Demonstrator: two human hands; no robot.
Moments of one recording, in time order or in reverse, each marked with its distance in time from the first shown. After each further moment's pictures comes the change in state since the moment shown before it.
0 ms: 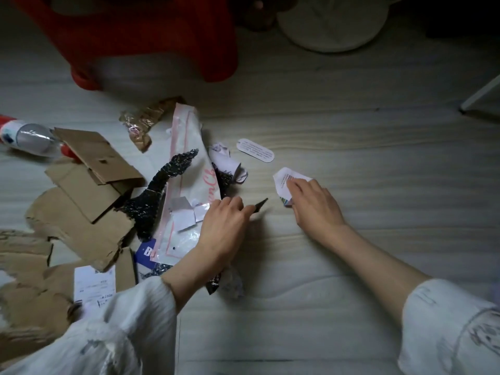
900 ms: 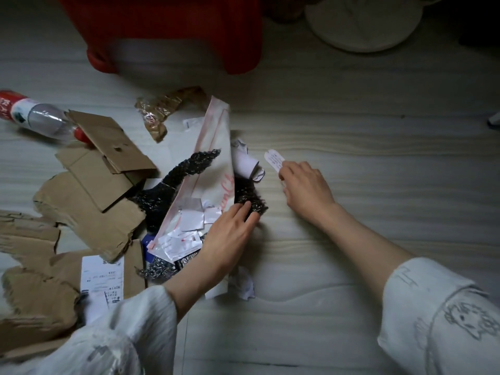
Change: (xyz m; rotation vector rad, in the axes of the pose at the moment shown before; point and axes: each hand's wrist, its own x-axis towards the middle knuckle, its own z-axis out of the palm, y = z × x) left_hand -0.020 -0.020 0.028 -0.190 -0.071 0.032; right_hand 0.054 -0.035 -0.007 0.014 -0.007 -0.097
